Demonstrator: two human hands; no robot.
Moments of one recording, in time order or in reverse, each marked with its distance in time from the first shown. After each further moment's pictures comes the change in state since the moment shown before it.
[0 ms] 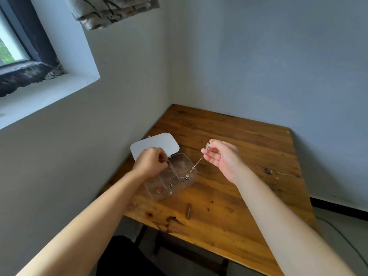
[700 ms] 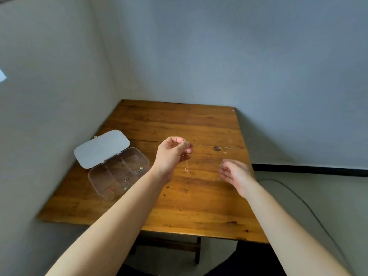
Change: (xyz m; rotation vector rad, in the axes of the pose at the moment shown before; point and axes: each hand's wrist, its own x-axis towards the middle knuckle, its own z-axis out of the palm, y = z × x) left_hand -0.032 0.183 0.076 -1.267 -0.255 -0.159; right_hand -0.058 0.042 -0.185 -0.127 0.439 0.122
